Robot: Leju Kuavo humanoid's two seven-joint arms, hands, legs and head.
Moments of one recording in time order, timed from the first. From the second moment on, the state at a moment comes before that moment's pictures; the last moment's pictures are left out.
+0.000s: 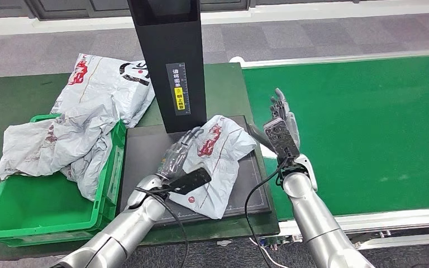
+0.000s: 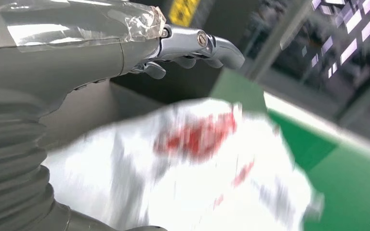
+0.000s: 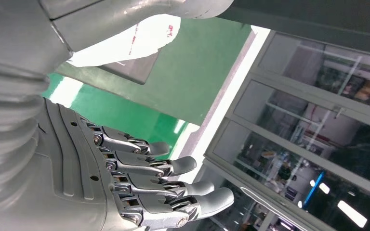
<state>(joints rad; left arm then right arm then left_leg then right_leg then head) -0.62 -0.20 -0.56 -0.58 -0.62 0.27 -0.39 -0.42 0.02 0.25 -1.08 0.19 -0.42 -0.39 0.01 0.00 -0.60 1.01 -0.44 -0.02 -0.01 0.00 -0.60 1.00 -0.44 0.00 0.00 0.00</state>
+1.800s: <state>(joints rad) -0.73 -0.26 -0.82 -0.38 -0.99 0.03 -0.33 -0.39 0.06 0.14 -1.15 0.32 -0.35 -0.39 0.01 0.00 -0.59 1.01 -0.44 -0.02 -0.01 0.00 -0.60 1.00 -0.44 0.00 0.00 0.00</state>
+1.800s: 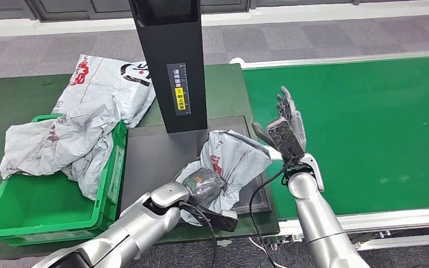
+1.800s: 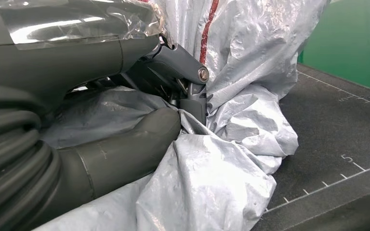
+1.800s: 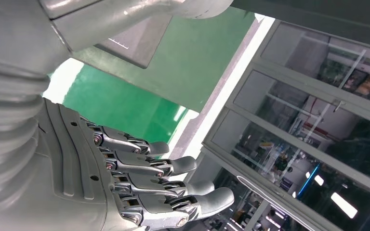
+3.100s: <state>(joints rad) -0.73 -0.26 -0.82 -0.38 -0.99 0.05 -0.32 -0.39 0.06 0.14 -1.14 0.30 -0.35 -0.39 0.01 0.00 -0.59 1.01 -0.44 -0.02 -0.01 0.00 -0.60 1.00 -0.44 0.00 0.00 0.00</state>
